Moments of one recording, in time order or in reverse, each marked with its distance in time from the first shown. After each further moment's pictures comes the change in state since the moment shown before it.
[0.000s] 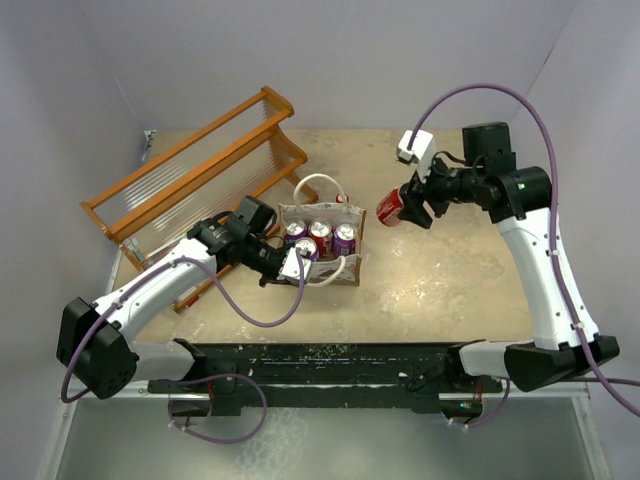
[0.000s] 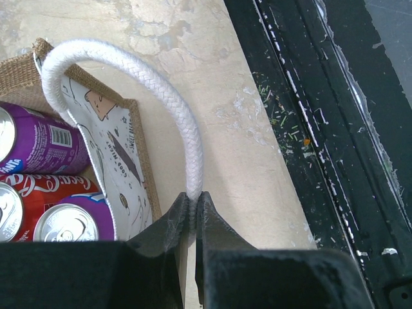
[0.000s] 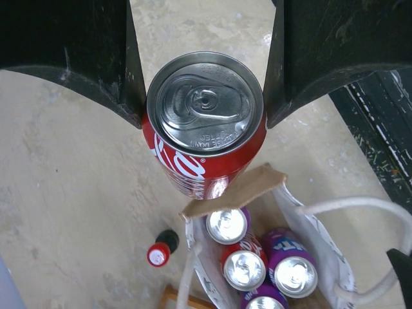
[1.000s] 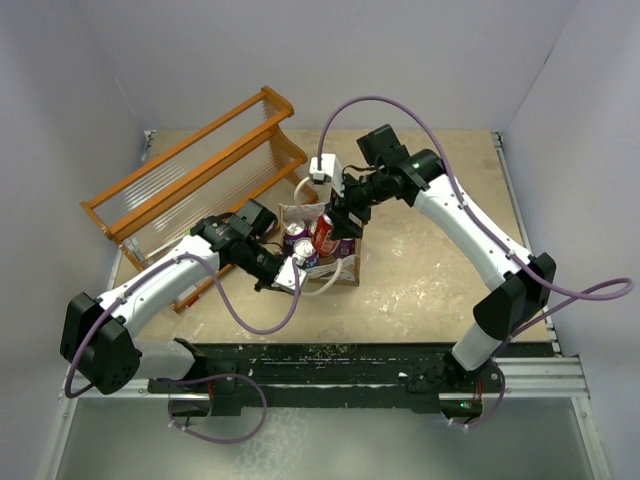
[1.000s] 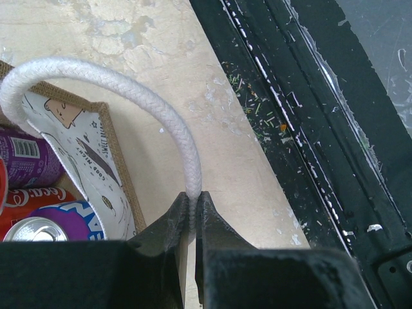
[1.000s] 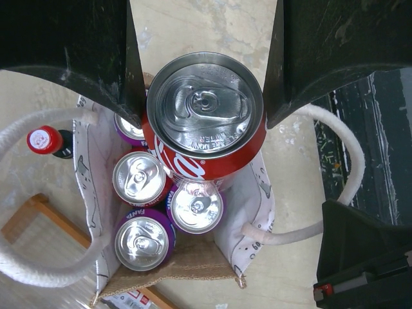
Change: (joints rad) left arm 0.000 0.029 0.013 -0.148 0.038 0.172; right arm 0.351 0.341 0.068 0.114 -0.077 0.013
